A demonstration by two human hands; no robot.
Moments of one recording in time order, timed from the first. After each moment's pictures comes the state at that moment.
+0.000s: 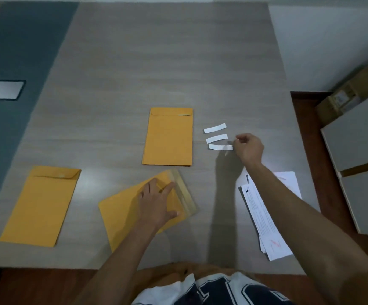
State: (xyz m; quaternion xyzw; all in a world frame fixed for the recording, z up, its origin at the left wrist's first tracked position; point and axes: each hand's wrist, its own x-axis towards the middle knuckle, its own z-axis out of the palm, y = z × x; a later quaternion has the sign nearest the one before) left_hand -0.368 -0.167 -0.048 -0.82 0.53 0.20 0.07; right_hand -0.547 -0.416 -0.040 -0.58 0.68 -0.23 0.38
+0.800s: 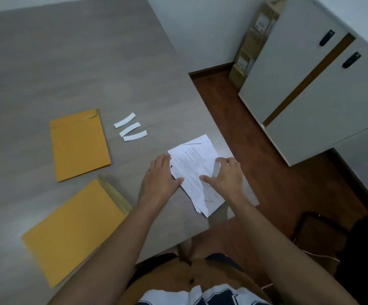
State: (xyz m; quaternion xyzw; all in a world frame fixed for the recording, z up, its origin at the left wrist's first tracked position) left_hand -0.550 -0.264 -0.050 -0.71 0.65 0.26 -0.12; right_hand -0.754 -0.276 -0.055 -0.63 0.76 -0.04 0.17
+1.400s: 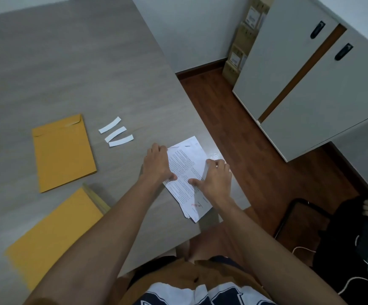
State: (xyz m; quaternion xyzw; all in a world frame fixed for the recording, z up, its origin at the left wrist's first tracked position) left_hand -0.577 -0.333 -0.048 -0.71 0.66 0.25 0.02; right_hand -0.754 -0.280 -0.060 -0.63 0.76 -0.05 0.16
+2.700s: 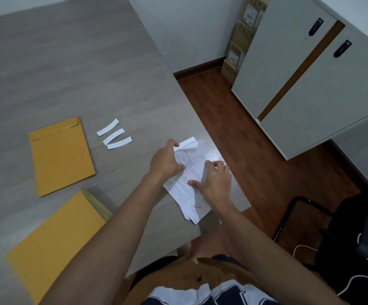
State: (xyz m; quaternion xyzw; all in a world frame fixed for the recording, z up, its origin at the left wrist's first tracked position) left_hand -0.596 -0.341 -0.031 -0.69 0.63 0.34 -0.08; right_hand -0.753 -0.277 -0.057 -0.63 0.76 -0.06 0.16
